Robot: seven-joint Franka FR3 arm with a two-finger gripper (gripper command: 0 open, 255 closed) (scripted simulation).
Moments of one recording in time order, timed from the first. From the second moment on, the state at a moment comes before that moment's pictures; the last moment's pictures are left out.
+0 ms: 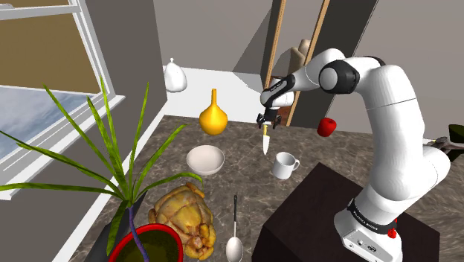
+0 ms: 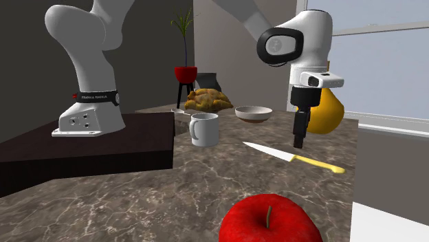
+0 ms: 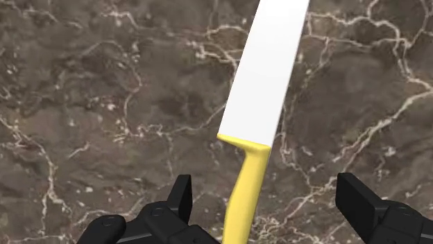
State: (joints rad) arm -0.32 0.76 -0.11 -1.68 0.15 2.43 0.19
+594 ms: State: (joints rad) arm -0.33 0.85 -0.10 -1.63 0.16 2.48 0.19
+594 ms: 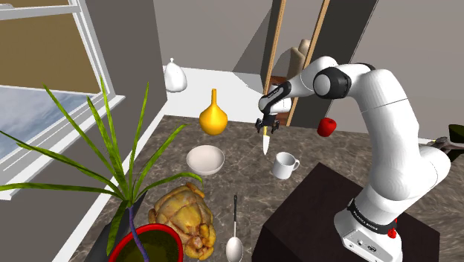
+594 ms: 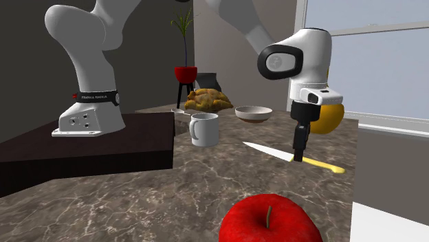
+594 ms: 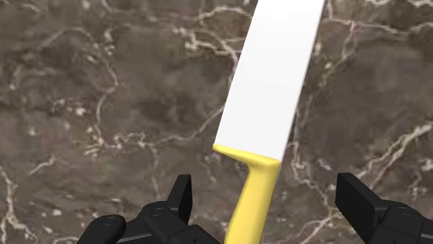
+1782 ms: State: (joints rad) arm -0.33 0.83 -0.10 -1.64 0.16 2.46 0.19
